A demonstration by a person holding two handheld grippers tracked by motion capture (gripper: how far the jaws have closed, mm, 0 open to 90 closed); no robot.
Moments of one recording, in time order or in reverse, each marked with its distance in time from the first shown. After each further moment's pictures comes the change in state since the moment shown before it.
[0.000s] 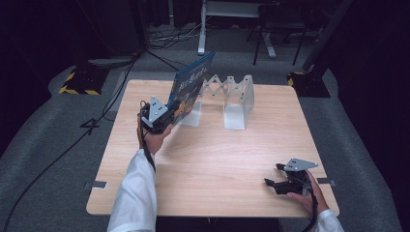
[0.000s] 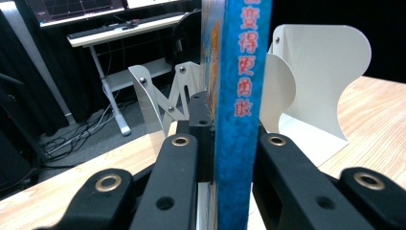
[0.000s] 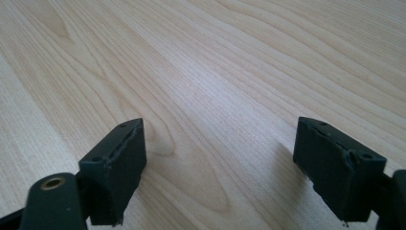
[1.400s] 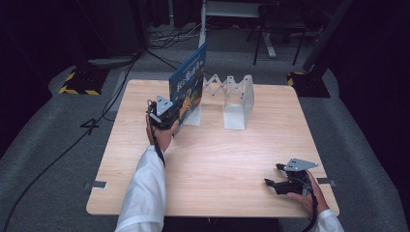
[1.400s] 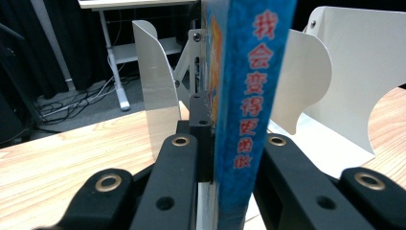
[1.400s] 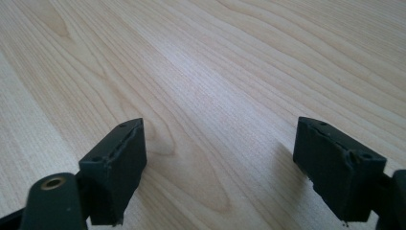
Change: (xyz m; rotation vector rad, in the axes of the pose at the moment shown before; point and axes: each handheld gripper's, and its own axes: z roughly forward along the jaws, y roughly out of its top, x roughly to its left) left arm 0.004 -0.018 0.040 0.046 0.047 -0.150; right arm 0.000 0.000 0.000 0.000 0.003 -0.001
